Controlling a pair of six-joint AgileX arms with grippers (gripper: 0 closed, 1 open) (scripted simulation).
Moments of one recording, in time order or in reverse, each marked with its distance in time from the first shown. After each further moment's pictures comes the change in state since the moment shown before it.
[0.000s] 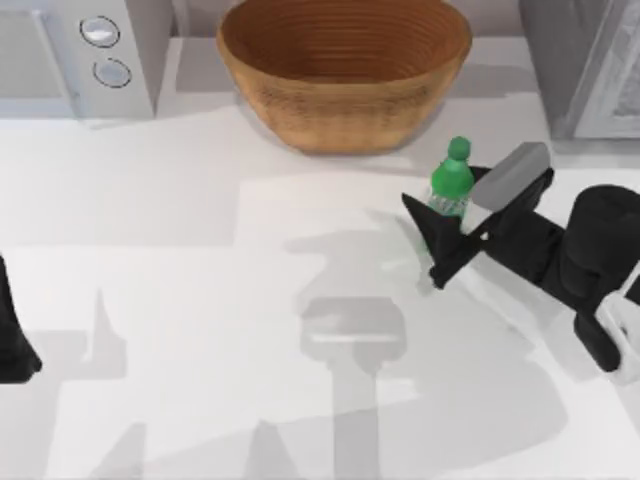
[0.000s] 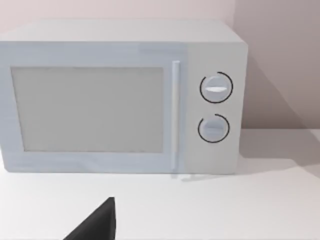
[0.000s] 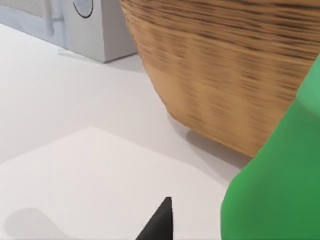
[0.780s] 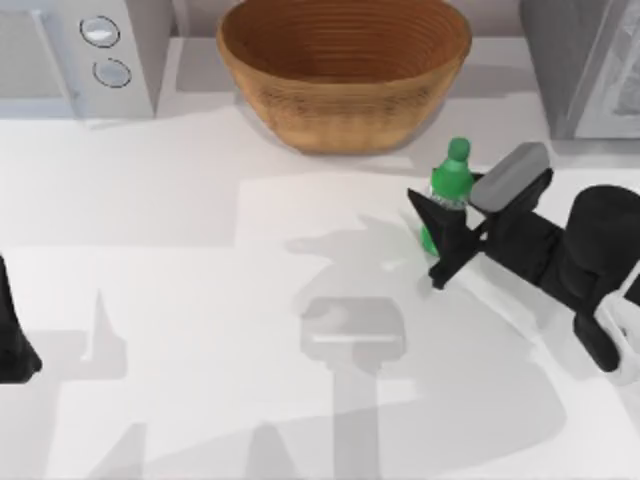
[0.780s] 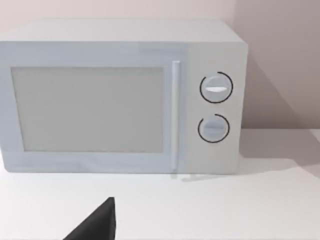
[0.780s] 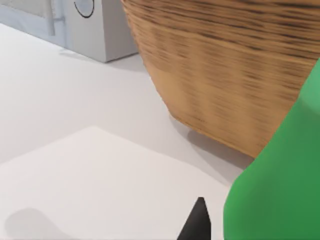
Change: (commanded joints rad) left arm 0.000 0.000 0.000 0.000 0.000 0.000; right arm 0.000 0.000 0.000 0.000 0.000 0.000
